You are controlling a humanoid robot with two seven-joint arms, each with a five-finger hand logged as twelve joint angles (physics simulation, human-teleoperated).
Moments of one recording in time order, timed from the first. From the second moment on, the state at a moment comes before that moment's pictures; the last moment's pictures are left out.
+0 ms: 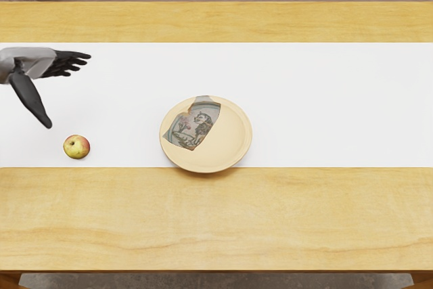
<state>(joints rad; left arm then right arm) -1.19 0.92 -0.13 -1.03 0.68 -0.61 -0.05 -0.04 0.00 -0.14 0.21 0.06 0.11 -0.05</state>
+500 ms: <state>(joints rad) -1.32 0.88 -0.14 -1.21 0.61 -0.61 0.55 -0.04 0.00 -0.14 0.21 0.06 0.11 -0.05</state>
